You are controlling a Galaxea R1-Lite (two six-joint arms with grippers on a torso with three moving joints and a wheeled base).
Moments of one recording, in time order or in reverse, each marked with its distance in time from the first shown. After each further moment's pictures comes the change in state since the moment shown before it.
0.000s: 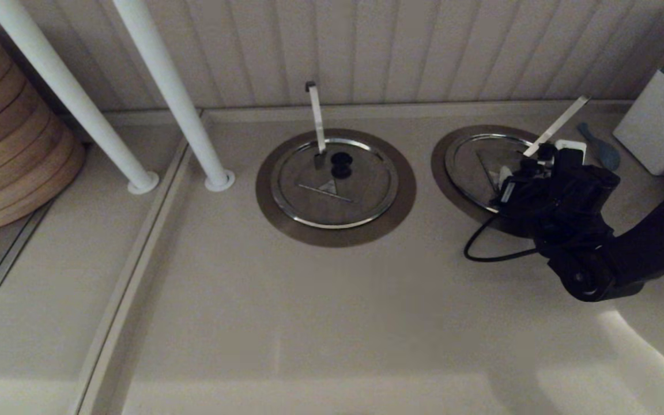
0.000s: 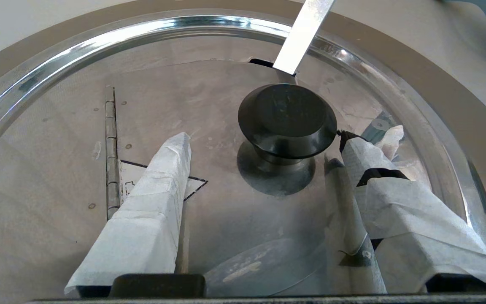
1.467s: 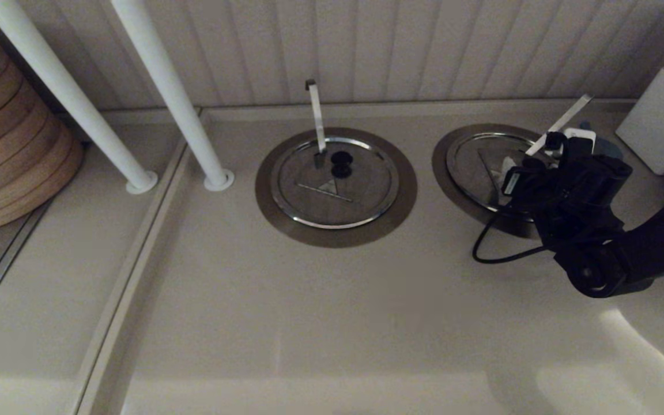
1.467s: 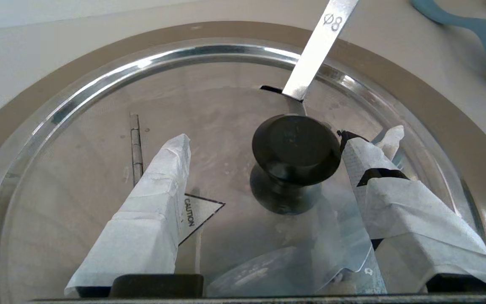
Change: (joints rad) left arm 0.000 0.000 0.000 0.001 0.000 0.000; right arm 0.010 -0.058 0.000 0.000 -0.002 -0.001
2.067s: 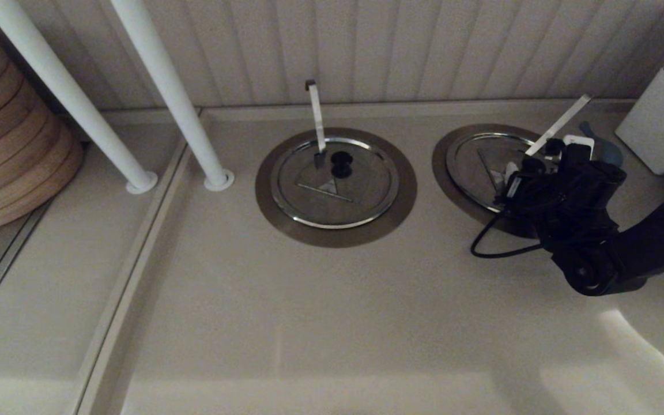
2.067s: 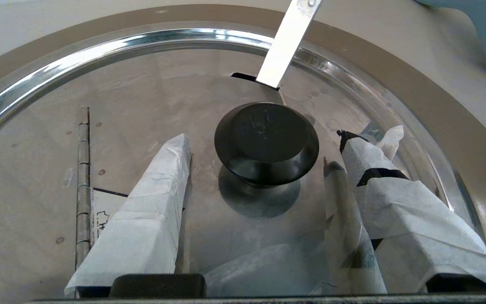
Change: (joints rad) left arm 0.000 0.000 0.000 0.000 0.000 0.000; right arm -0.035 0.057 -0.032 -0.001 -0.004 0.001
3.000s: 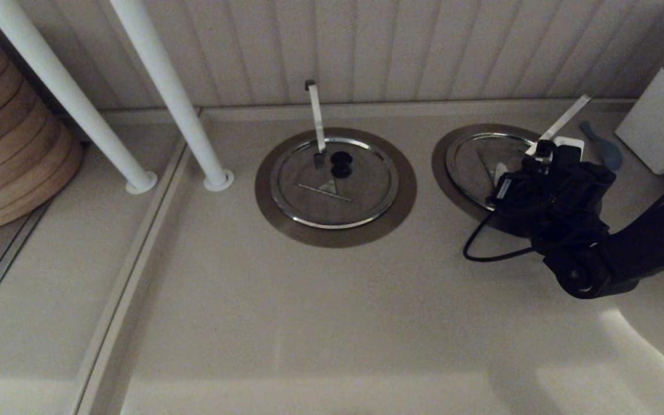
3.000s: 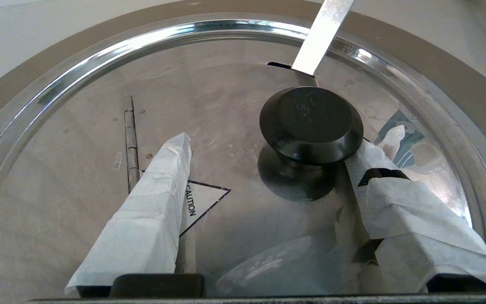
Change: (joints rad) left arm 0.000 0.000 0.000 0.000 0.000 0.000; right arm 0.047 -0.005 0.007 -0.001 0.005 0.026
